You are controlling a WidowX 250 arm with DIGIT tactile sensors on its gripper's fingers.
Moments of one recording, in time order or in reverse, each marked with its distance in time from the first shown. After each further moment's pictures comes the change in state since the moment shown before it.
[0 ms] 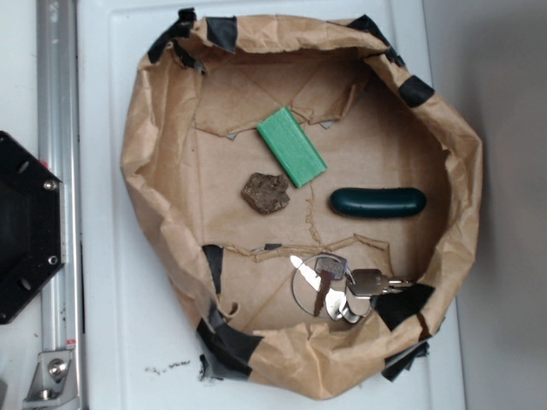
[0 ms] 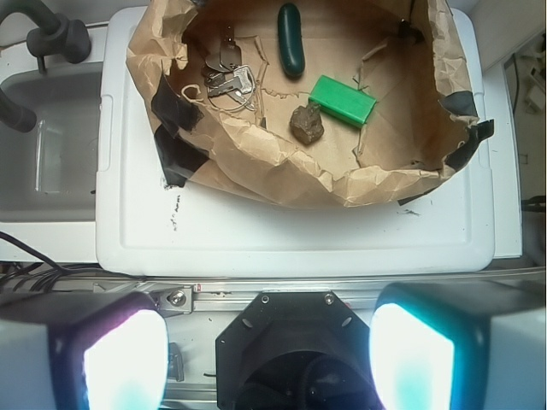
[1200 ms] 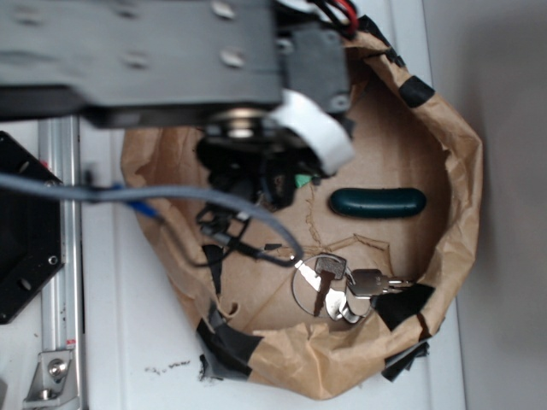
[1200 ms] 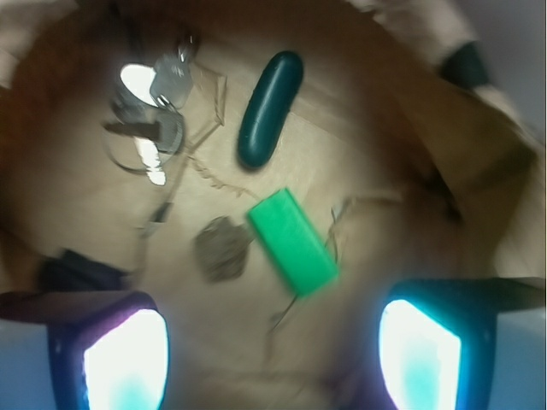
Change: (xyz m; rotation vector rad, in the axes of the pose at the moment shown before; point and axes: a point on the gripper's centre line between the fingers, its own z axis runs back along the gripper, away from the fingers) arm 0.130 0.066 -0.140 0.125 0.049 -0.584
